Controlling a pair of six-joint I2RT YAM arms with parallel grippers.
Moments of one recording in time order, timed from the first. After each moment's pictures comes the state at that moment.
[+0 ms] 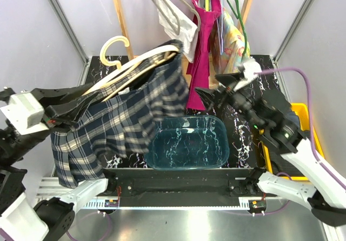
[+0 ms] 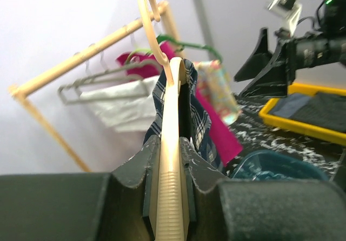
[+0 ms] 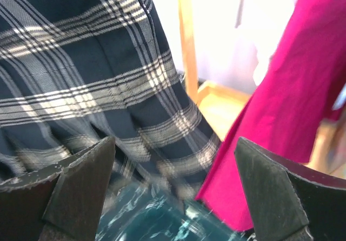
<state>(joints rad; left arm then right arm) -0.32 0.91 2.10 -0.94 0.55 0.21 0.80 0.91 1.23 -0.20 0.09 0.14</state>
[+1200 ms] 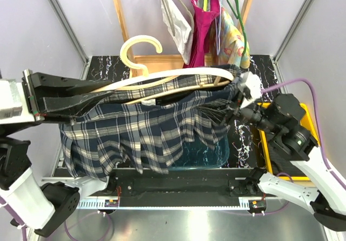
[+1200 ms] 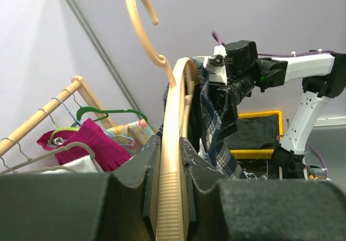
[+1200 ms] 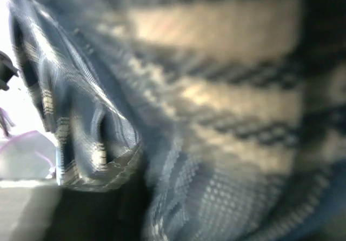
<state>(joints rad) -0.29 1.12 2.33 -0.72 1.01 -0.03 0.80 0.83 1.25 -0.25 -0.37 0.05</state>
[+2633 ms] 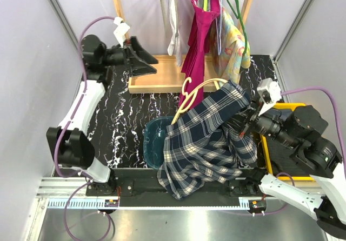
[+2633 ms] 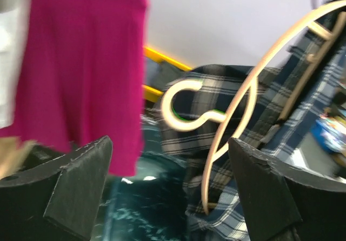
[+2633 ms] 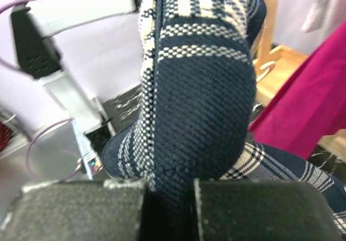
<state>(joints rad) -0.10 1.53 1.46 0.34 1.39 -0.72 0.80 0.70 1.29 -0.55 -0.21 0.21</state>
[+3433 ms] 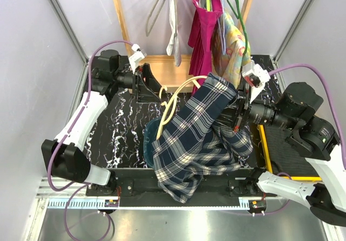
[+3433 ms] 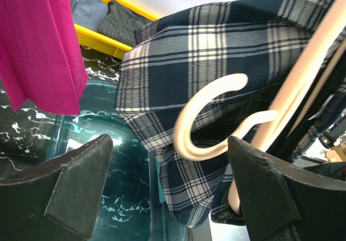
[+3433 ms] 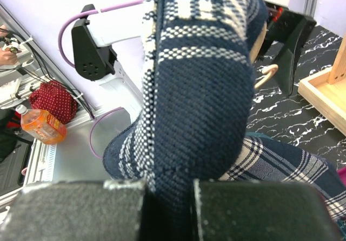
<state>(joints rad) -0.24 1.41 1.34 -0.29 1.47 -0.19 0.80 0.93 1.58 -0.64 -0.49 0.27</state>
